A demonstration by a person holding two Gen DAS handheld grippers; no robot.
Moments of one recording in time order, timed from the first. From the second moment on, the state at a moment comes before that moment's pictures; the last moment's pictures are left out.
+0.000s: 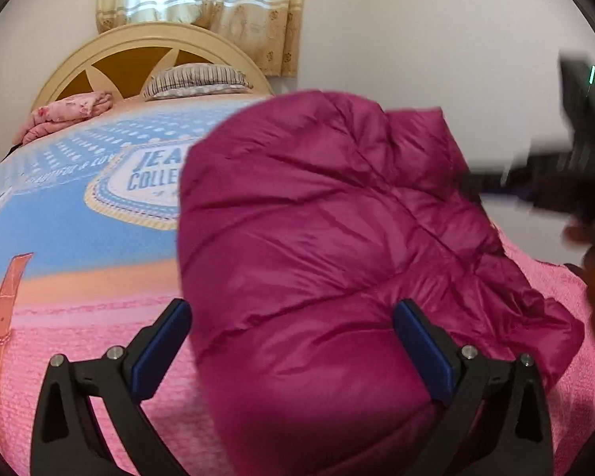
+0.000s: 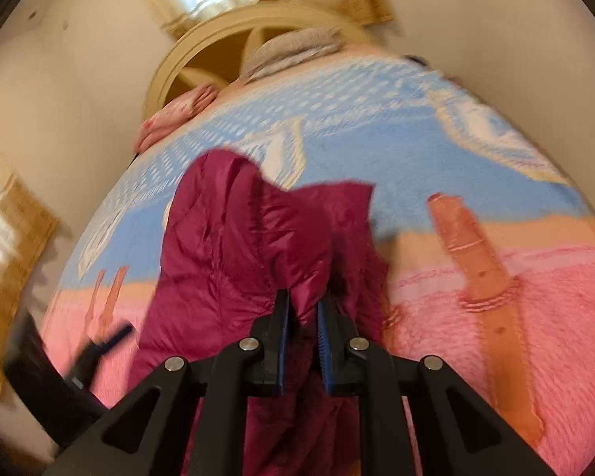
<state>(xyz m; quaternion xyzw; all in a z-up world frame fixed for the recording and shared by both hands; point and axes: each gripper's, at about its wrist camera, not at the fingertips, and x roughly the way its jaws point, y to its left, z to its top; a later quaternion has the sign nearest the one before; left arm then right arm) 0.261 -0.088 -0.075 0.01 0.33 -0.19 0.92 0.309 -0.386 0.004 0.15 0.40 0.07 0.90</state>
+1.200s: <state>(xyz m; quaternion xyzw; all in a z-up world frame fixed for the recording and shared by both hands) 0.374 -0.117 -0.083 -0.02 0.39 -0.03 0.92 0.366 -0.402 -0.087 0.23 0.31 0.01 0.92</state>
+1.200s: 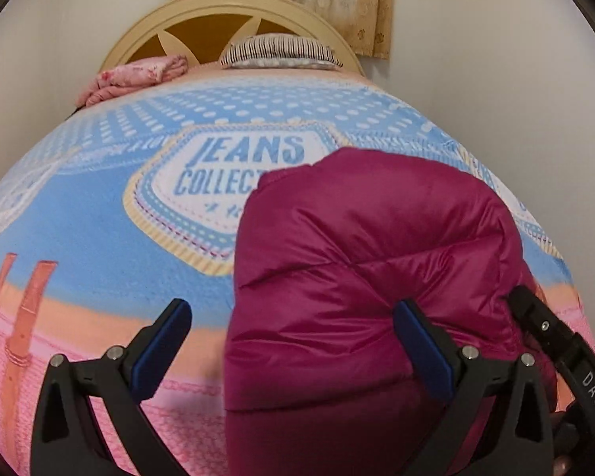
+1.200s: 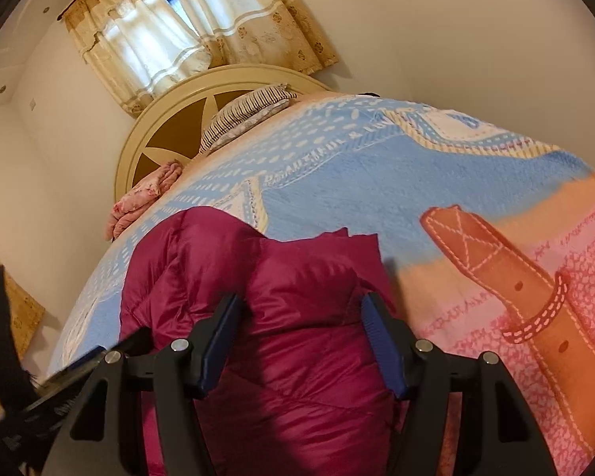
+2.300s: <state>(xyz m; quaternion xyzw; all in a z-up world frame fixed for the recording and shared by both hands) 0.388 -0.122 -0.113 -0.06 0.45 -0.06 0.89 0.378 -0.407 -0.112 0.25 0.34 0.00 0.91</state>
